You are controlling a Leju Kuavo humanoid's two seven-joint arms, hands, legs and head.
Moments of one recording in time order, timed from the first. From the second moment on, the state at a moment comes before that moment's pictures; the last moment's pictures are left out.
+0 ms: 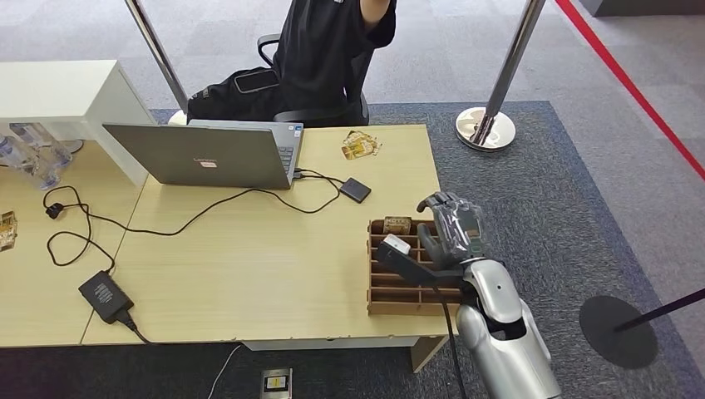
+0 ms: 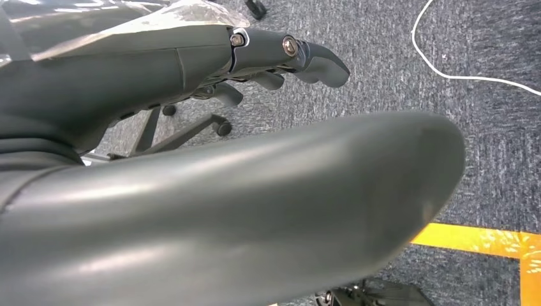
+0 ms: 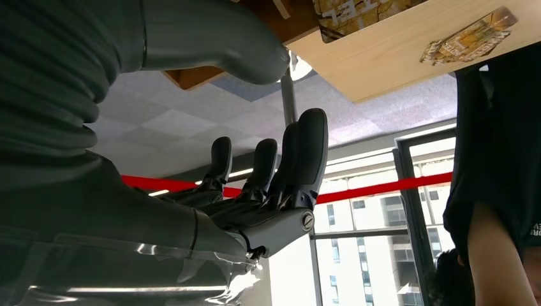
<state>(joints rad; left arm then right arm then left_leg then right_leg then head) -0.09 -0.23 1.24 -0.20 -1.20 0.40 -0.27 -0.28 0.00 0.46 -1.32 1.38 -0.32 -0.17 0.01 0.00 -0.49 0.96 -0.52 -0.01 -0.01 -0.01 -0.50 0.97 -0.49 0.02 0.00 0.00</state>
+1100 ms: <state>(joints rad) -0.09 -0.23 1.24 -0.20 -1.19 0.40 -0.28 -0.39 0.04 0.51 -1.15 1.32 -0.32 -0.19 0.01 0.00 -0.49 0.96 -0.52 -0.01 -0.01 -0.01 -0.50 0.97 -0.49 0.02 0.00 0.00</state>
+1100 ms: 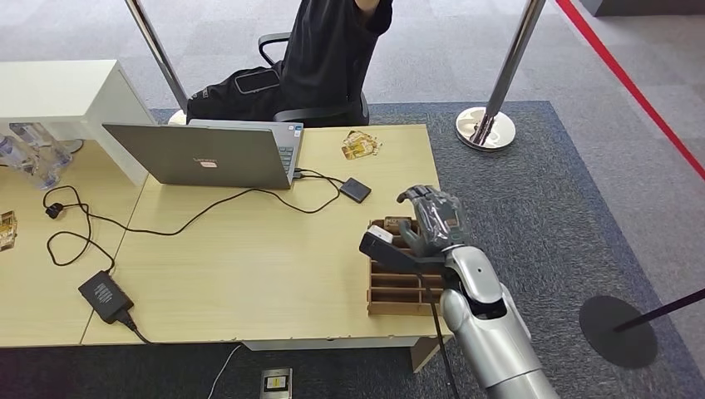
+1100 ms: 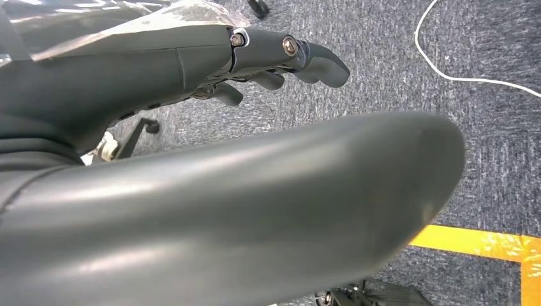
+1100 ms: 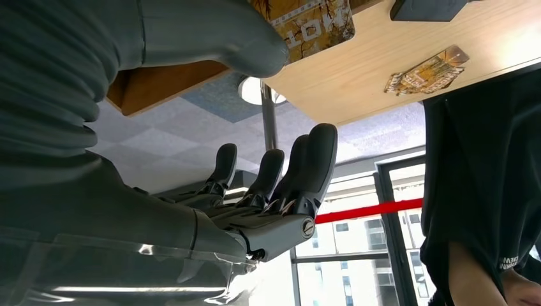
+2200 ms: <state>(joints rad) -0.07 -0.23 1.24 -0.20 -1.17 0.41 -0.28 -0.48 0.07 0.52 -0.96 1.27 -0.36 -0.23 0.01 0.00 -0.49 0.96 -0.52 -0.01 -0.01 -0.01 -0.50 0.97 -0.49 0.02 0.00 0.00</state>
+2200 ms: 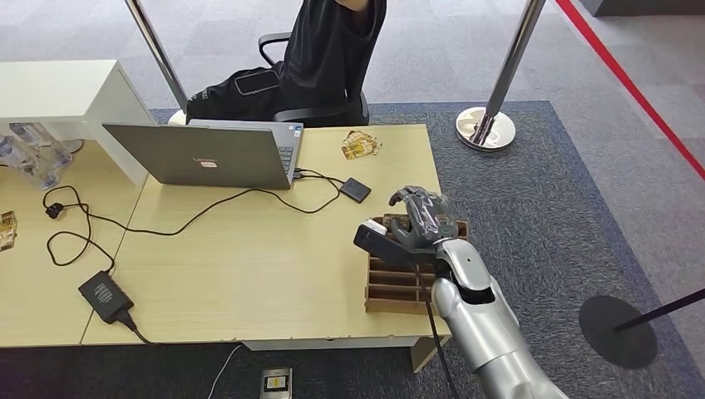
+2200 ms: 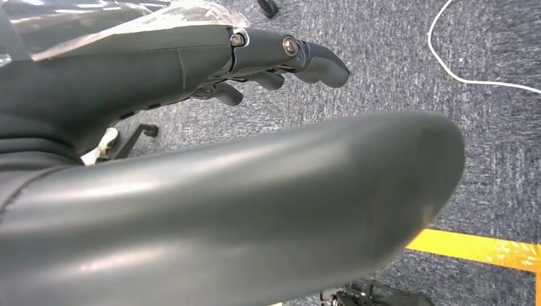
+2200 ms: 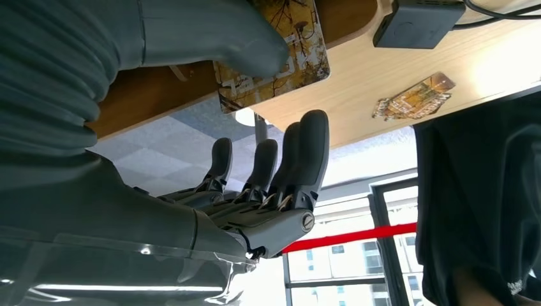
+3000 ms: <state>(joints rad) -0.06 -0.20 1.25 -0.18 -1.16 0.41 -0.27 -0.55 0.09 0.54 -0.82 1.21 -0.43 -0.26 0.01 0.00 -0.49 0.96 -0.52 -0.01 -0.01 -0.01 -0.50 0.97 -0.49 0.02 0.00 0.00</state>
